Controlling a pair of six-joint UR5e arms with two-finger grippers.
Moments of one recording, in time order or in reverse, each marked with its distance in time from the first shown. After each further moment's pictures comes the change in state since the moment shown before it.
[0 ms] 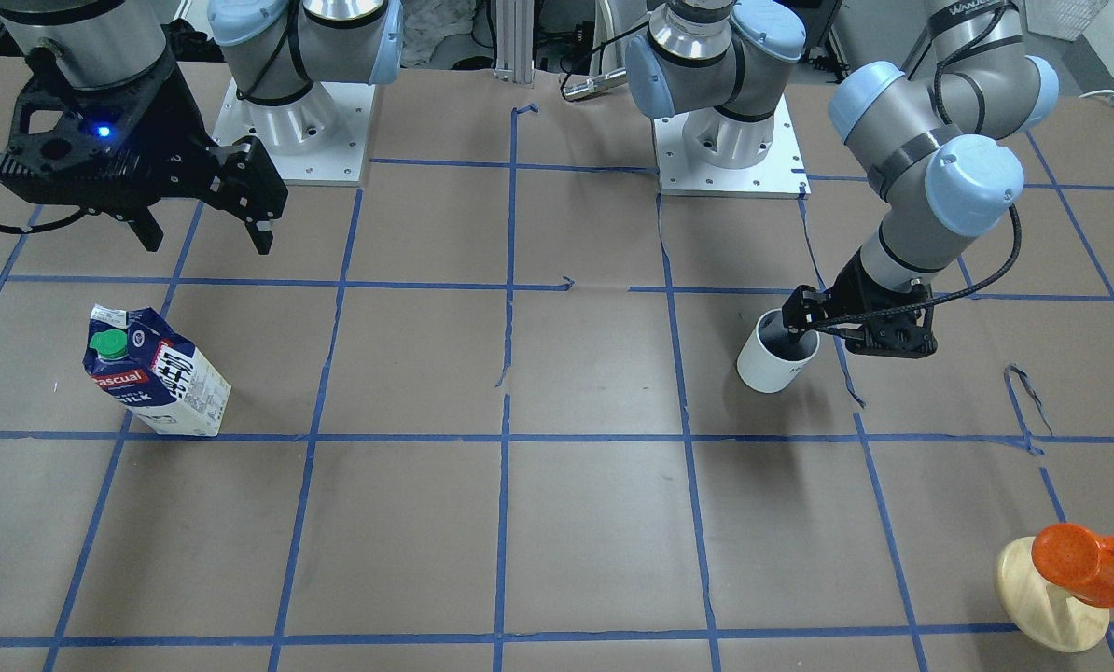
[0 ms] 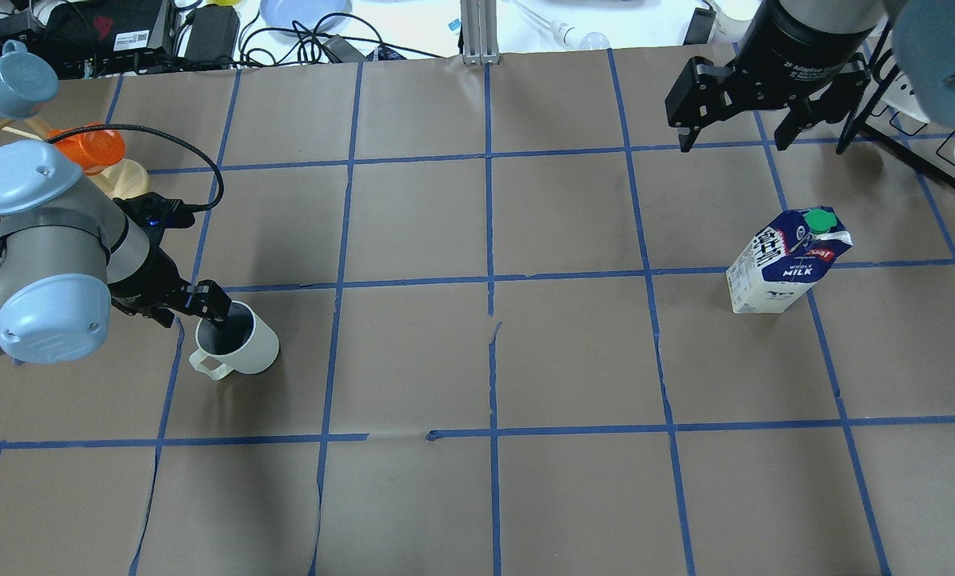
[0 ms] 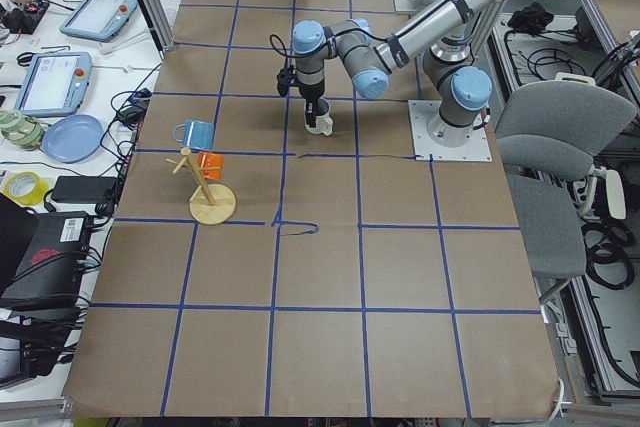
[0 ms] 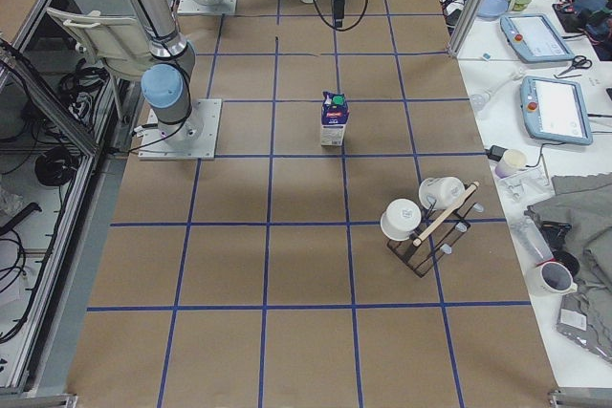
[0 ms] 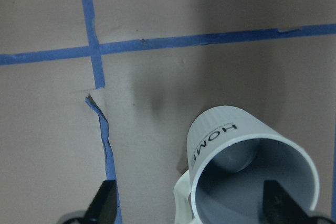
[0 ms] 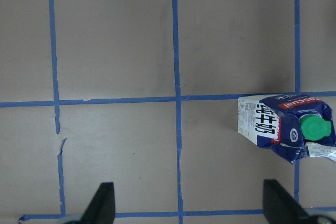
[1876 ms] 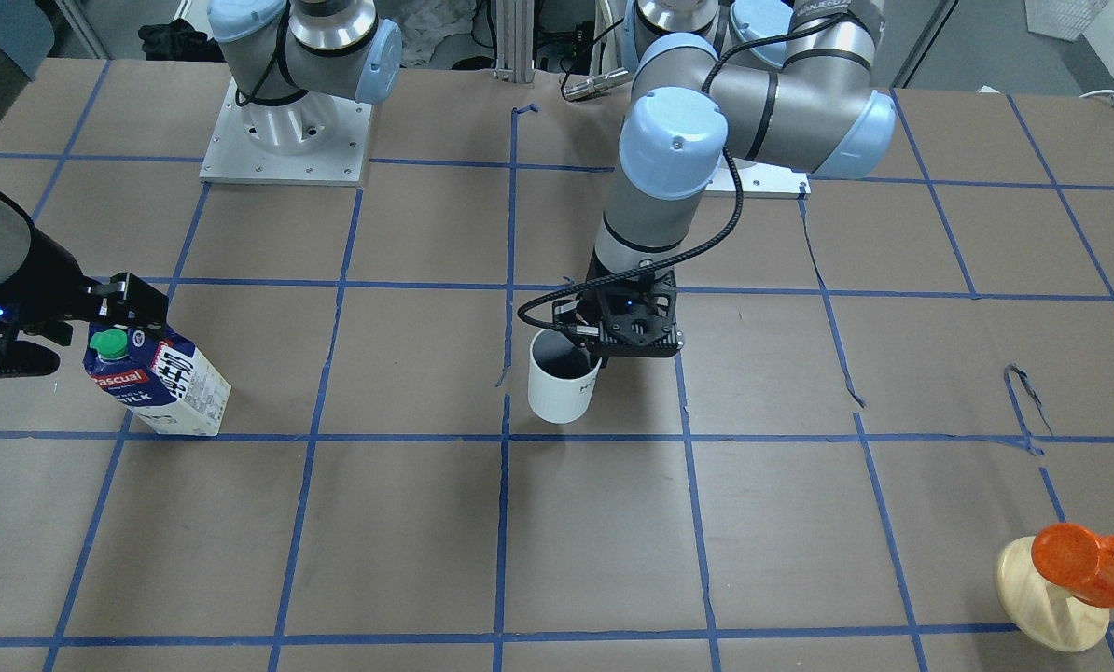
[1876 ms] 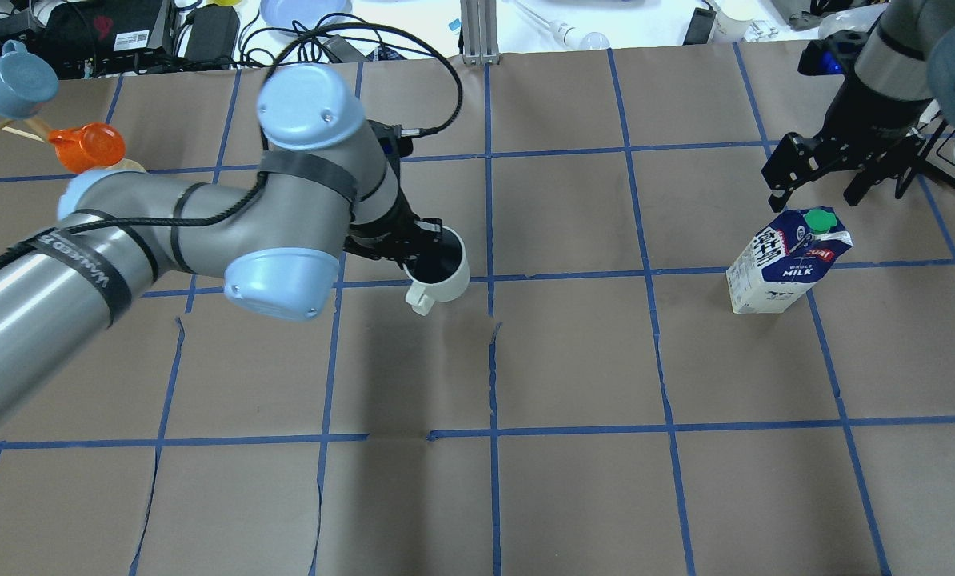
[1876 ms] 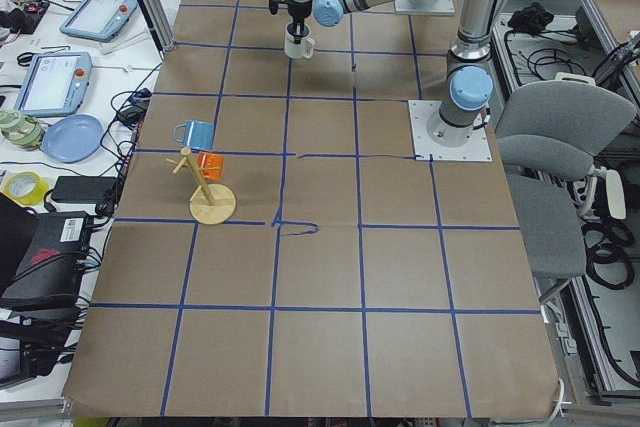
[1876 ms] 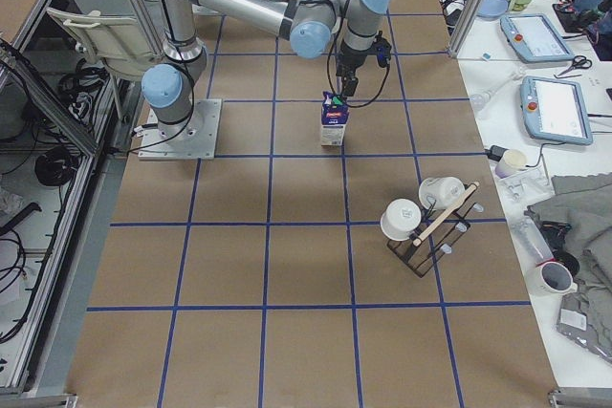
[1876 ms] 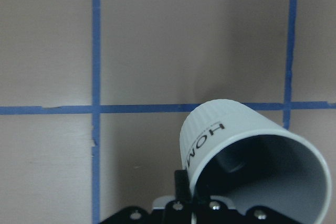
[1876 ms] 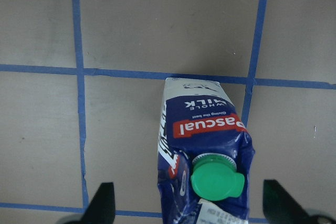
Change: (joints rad) left arm -0.596 -0.128 0.257 0.033 -0.065 -0.684; right arm -0.262 0.180 0.117 -0.059 -0.047 -0.350
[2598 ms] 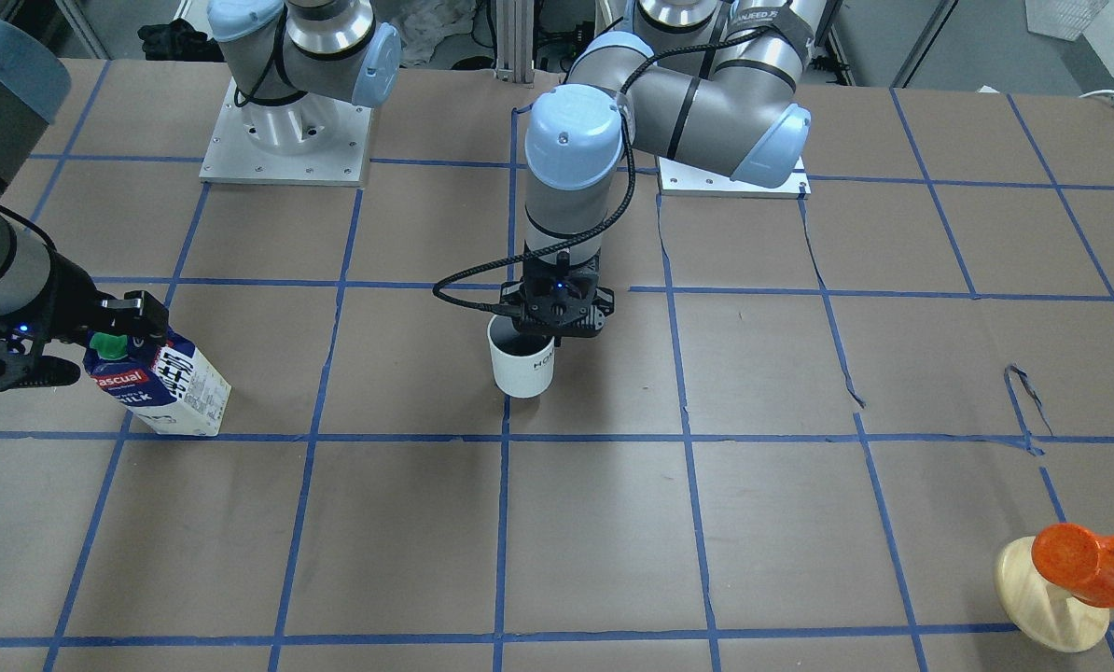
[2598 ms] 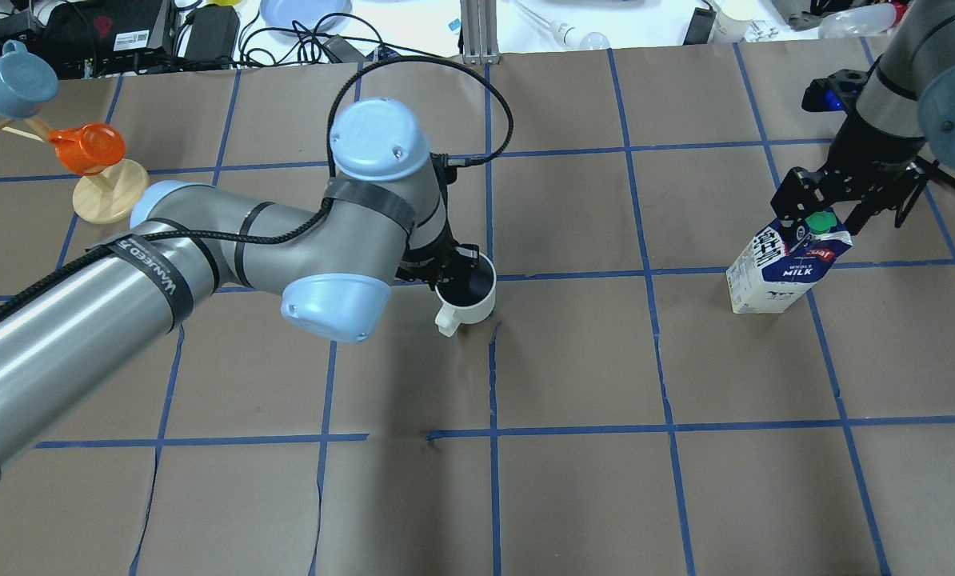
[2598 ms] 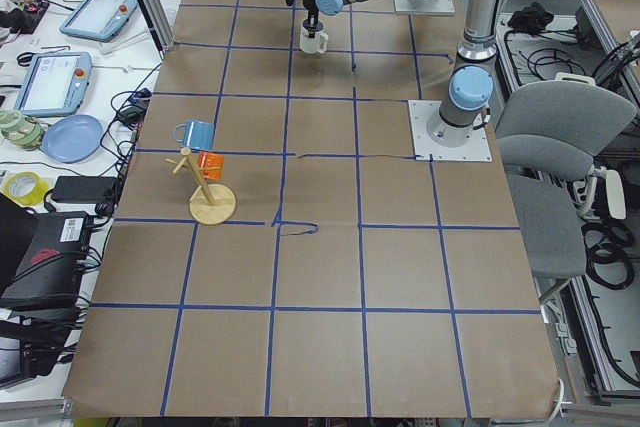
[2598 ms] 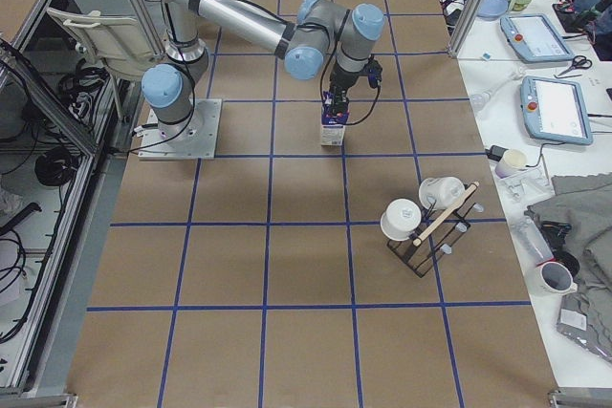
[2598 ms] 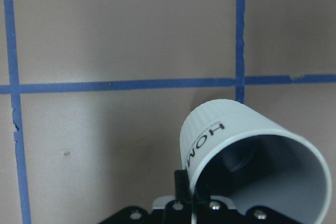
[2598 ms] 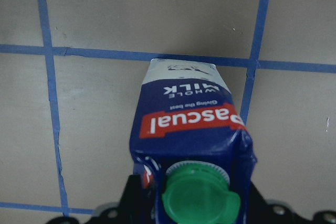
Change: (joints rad) left arm -0.138 -0.021 -0.029 -0.018 0.072 -0.045; right arm -0.033 0.010 0.088 -0.052 -0.009 -0.034
